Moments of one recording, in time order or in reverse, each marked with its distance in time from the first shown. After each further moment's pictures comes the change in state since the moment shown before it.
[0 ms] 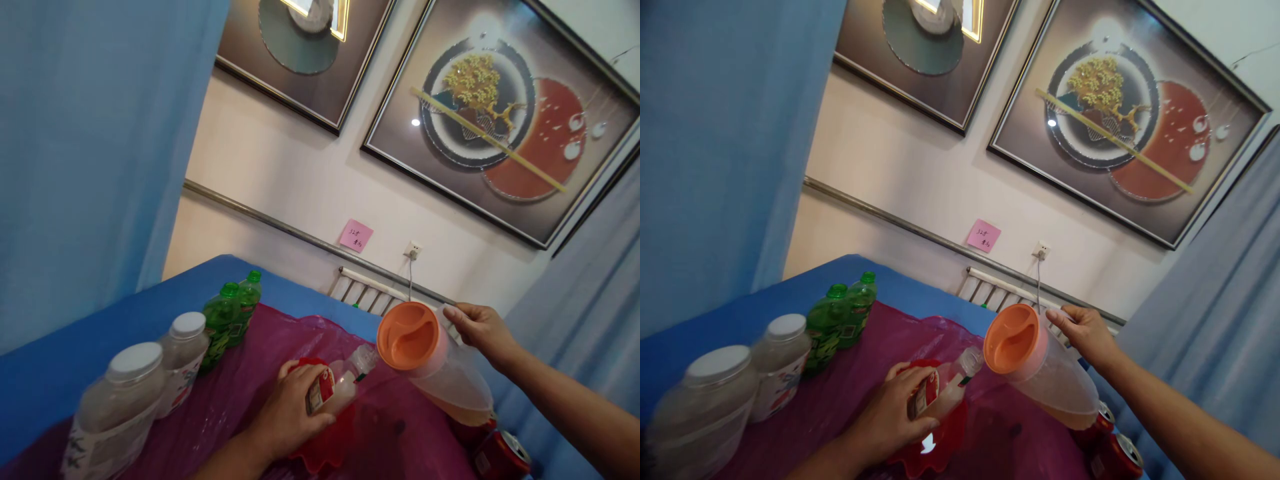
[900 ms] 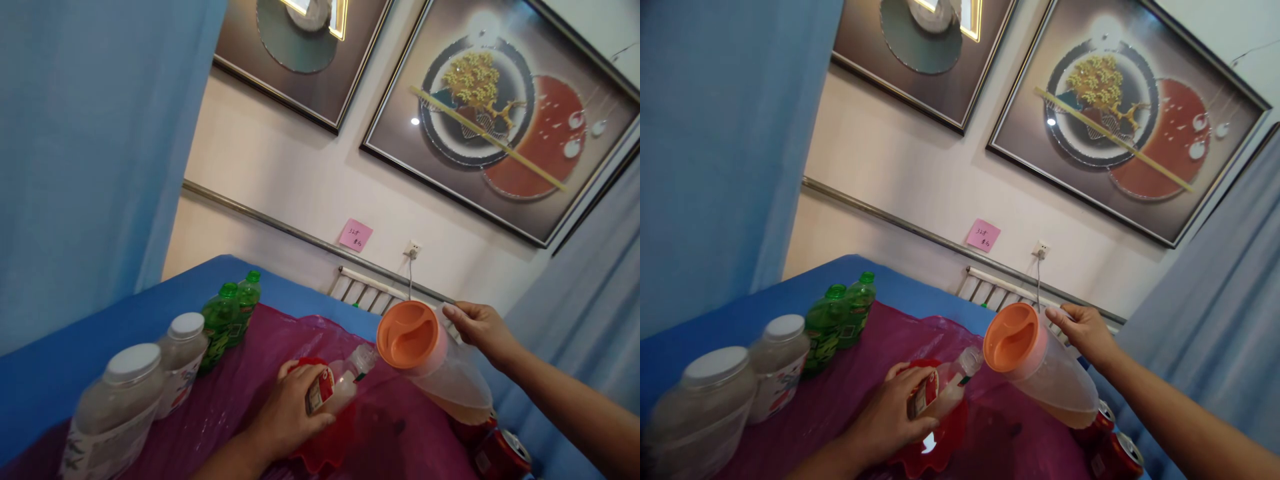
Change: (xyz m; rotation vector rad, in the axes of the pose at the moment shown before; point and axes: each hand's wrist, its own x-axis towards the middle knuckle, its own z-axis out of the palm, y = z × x) left_hand 0.001 0.000 0.001 0.000 0.013 0.000; right_hand 0.003 0.007 0.000 0.053 -0.023 0.034
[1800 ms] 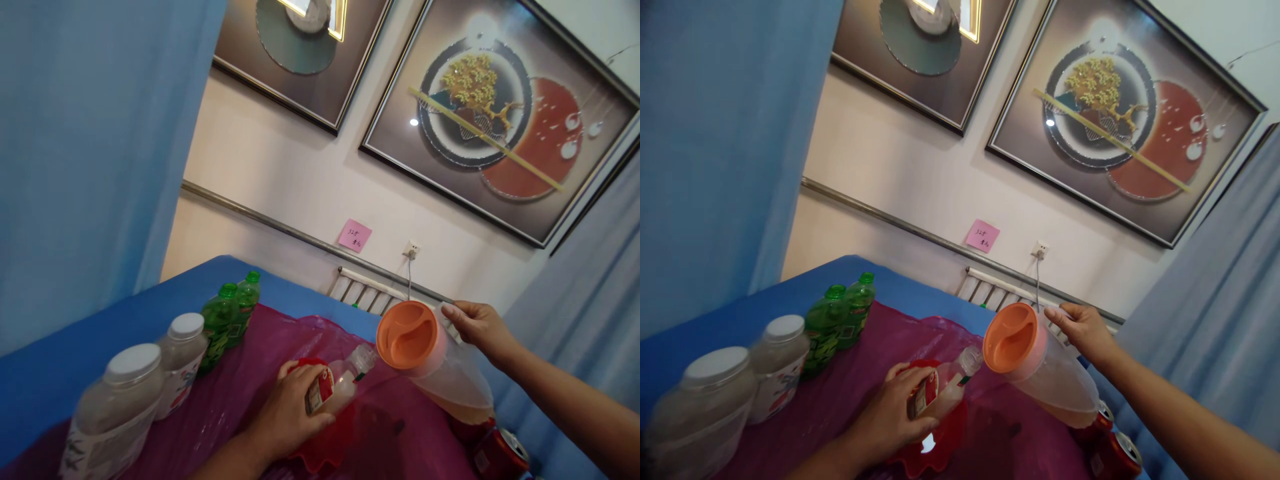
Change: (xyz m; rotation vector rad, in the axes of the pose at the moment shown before) left_hand 0.000 -0.001 0.001 0.001 -0.014 -0.010; right_hand 0.000 -0.003 -0.001 -0.030 0.004 -0.005
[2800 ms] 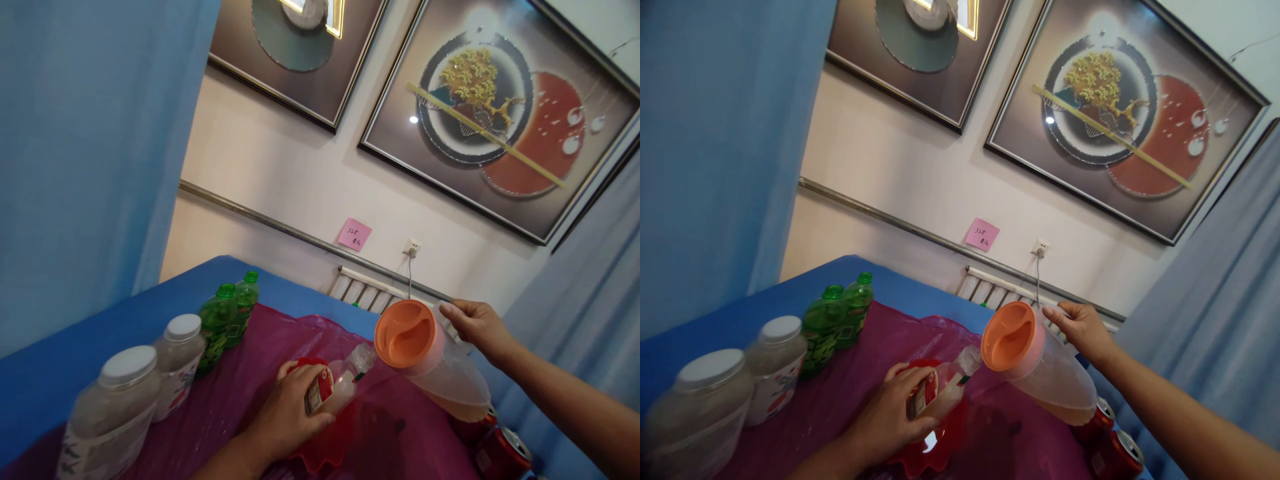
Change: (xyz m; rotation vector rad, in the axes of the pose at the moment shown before) left_hand 0.000 0.003 -0.002 0.003 -0.010 0.000; right_hand 0.003 0.000 0.002 0.012 0.006 -0.014
